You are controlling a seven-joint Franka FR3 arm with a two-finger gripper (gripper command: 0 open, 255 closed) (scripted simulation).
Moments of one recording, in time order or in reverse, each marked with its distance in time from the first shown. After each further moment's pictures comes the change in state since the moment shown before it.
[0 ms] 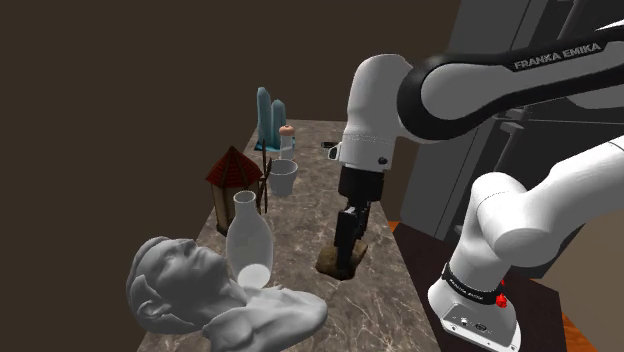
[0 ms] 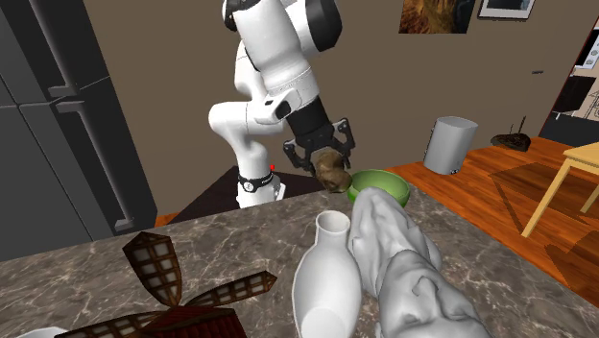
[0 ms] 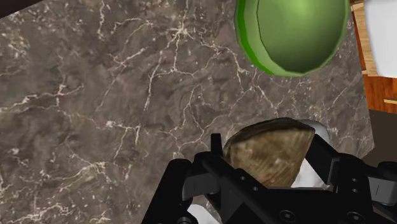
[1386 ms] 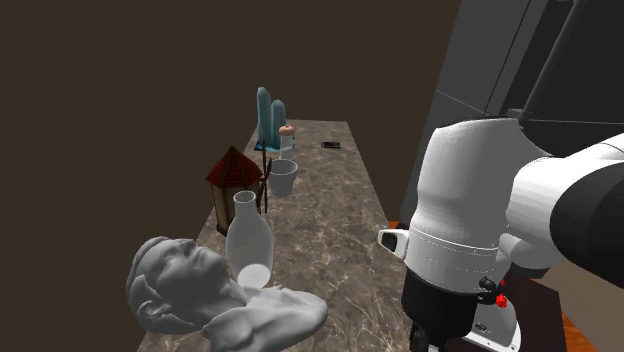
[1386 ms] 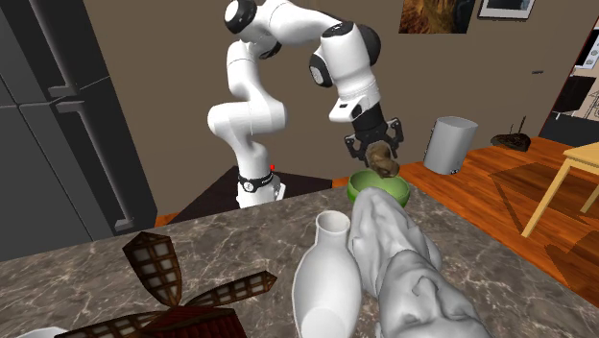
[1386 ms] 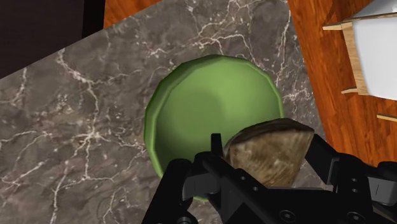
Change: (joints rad) arm 0.228 -0.097 0.397 -0.053 0.324 0.173 0.324
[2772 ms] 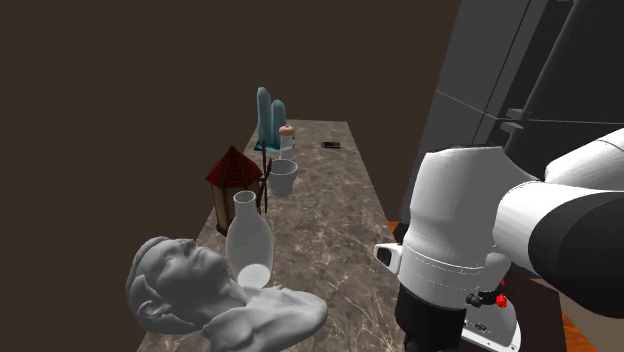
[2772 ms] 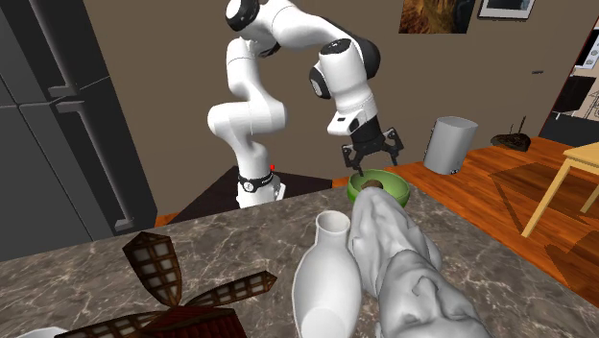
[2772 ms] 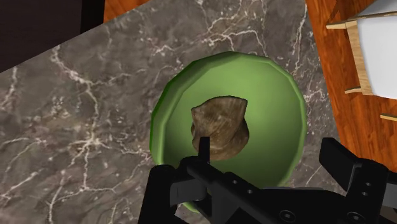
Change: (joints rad) arm 0.001 0.047 0.050 -0.043 0.063 0.082 -0.052
